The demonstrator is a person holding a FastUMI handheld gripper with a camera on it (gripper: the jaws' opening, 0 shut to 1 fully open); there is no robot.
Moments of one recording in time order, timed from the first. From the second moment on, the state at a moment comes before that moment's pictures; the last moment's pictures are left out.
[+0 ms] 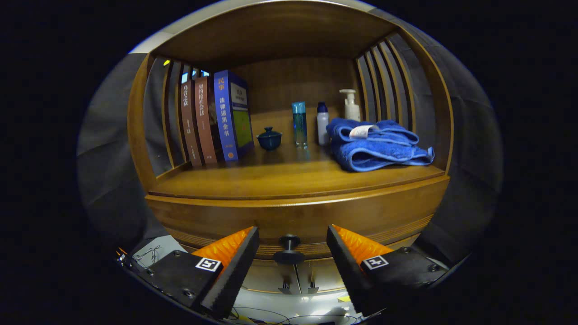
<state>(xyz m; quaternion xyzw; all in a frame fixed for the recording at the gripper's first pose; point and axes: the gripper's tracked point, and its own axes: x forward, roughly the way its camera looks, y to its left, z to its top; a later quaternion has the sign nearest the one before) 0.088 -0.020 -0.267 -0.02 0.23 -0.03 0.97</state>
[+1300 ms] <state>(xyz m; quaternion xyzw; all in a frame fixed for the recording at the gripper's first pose) 0.054 -0.015 -0.309 -0.04 0.30 -0.03 0.95</state>
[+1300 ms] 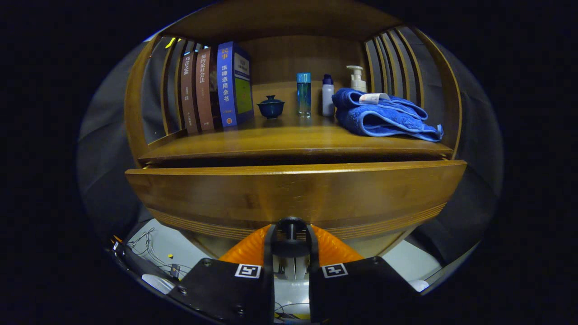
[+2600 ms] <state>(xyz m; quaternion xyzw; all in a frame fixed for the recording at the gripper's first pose) -0.118 -0.008 -0.277 0.02 0.43 -0.04 0.90</state>
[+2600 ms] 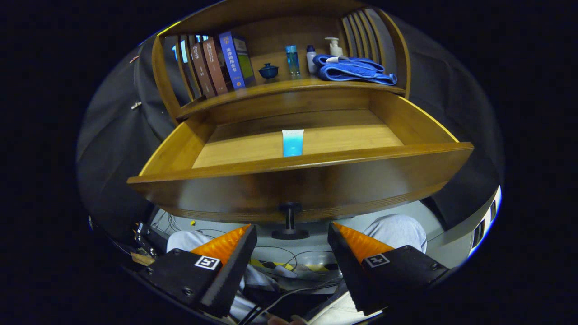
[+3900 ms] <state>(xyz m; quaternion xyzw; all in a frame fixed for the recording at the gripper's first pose) 0.056 -0.015 -0.330 -0.03 0.63 -0.06 0.77</state>
